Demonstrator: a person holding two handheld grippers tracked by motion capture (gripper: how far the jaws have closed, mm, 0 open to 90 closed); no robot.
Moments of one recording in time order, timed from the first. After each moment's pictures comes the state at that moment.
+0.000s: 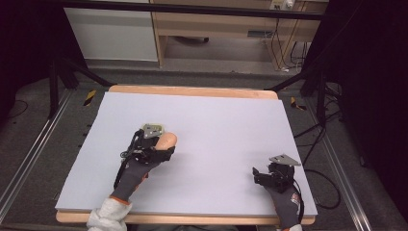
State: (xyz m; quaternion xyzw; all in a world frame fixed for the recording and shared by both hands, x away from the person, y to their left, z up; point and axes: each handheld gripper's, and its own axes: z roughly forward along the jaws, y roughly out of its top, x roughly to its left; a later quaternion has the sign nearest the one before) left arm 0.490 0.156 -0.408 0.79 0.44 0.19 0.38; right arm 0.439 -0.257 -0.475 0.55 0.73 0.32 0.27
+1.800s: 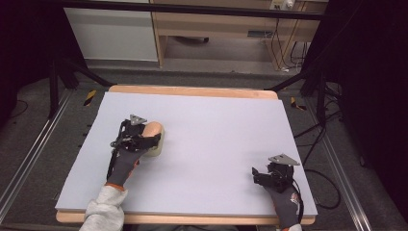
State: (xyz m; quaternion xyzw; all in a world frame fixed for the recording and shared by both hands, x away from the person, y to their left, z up) left arm 0.532 0.196 -0.419 0.76 0.50 0.22 0.36; right arm 0.441 -0.255 -0.476 0.55 0.73 0.32 0.27
